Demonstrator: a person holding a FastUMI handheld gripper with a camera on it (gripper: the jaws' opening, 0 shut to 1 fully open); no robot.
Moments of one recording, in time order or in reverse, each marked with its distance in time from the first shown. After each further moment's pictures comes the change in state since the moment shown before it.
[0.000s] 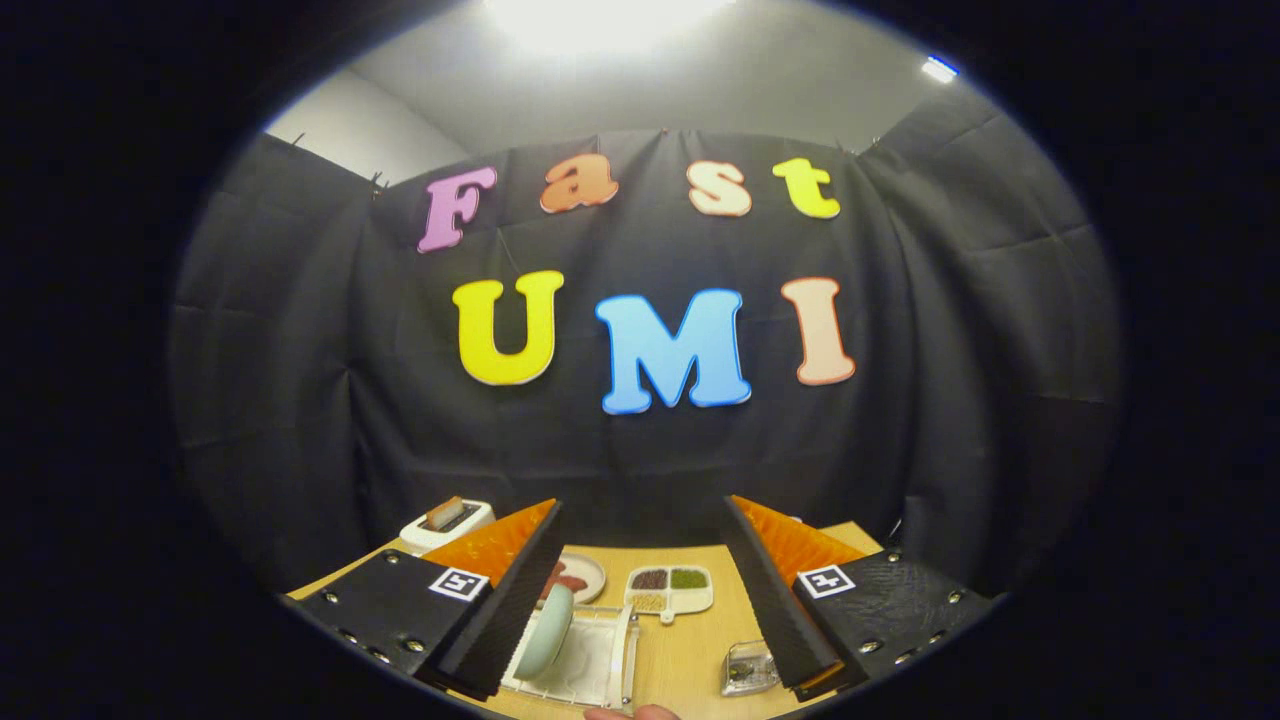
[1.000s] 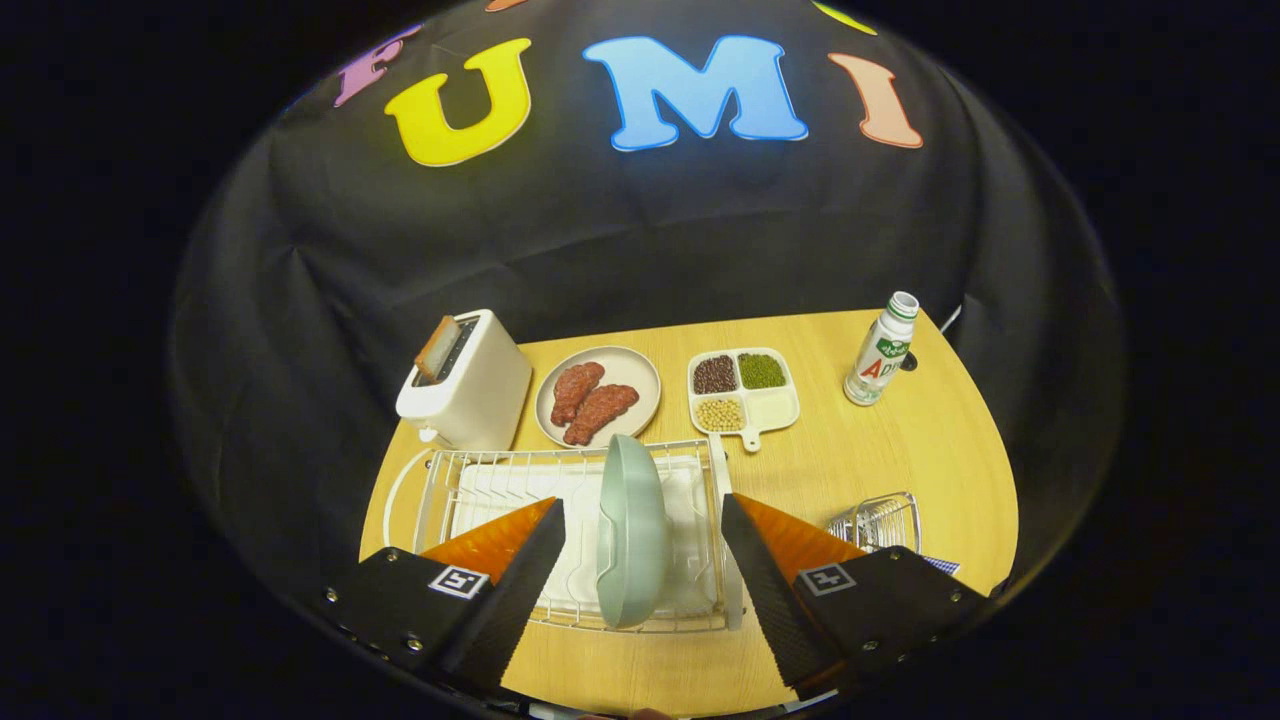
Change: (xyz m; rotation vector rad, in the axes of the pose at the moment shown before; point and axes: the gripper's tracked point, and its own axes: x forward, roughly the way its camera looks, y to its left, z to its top) arm 0.080 0.062 -0.140 0.132 0.760 -0.074
